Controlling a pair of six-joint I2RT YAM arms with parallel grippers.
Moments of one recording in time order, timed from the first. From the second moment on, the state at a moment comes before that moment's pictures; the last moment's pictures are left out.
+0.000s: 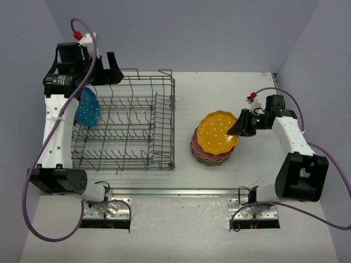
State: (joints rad) left arm 0.04 1.45 1.81 -0.87 0.28 -0.12; right arm -0.18 1.41 1.00 -0.74 -0.82 0.05
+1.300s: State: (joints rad) left arm 0.31 1.48 1.76 -0.98 0.02 -0.09; right arm -0.06 1.36 1.27 -0.79 -0.50 -0.11
